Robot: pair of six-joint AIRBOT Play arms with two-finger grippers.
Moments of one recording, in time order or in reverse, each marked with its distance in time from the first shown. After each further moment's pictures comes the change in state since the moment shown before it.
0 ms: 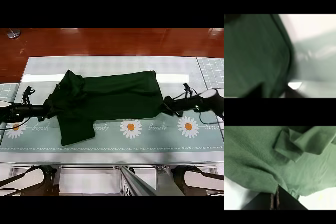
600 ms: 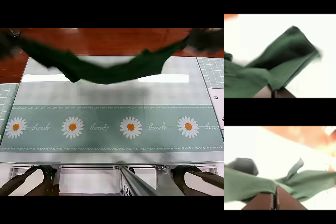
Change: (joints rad) left arm -0.029 0.219 0.732 -0.184 -0.086 -0.062; right arm 0.092 0.162 0.864 -0.186 0.235 0.101
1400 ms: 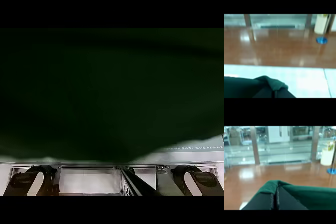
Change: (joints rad) left arm -0.262 0.562 0.452 0.994 -0.192 -0.321; right arm 0.002 0.710 0.176 -0.360 0.345 0.084
